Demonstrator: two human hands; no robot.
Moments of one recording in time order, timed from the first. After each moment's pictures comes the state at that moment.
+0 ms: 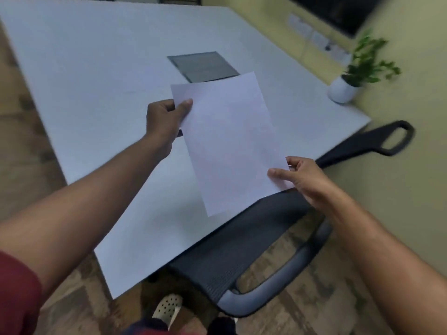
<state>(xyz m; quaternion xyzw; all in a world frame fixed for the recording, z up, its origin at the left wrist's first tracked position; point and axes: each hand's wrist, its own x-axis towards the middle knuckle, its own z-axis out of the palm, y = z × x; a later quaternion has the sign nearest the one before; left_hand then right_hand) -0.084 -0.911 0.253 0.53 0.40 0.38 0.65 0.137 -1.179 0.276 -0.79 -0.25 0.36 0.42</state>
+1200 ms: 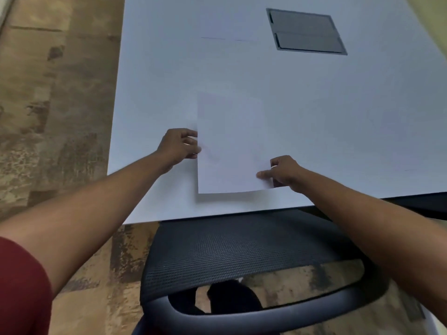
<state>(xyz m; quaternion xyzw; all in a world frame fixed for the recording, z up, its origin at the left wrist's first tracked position) -0.120 -0.963 0.068 0.47 0.59 0.27 0.59 0.206 -1.036 0.101 -0.76 -0.37 0.52 0.12</state>
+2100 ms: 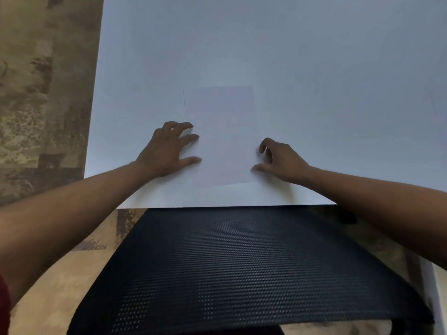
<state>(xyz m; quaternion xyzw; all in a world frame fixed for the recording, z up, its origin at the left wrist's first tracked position) -0.123 -0.989 -0.019 0.83 0.53 0.03 0.19 0.237 -1.004 0.004 -0.62 -0.69 0.38 -0.02</state>
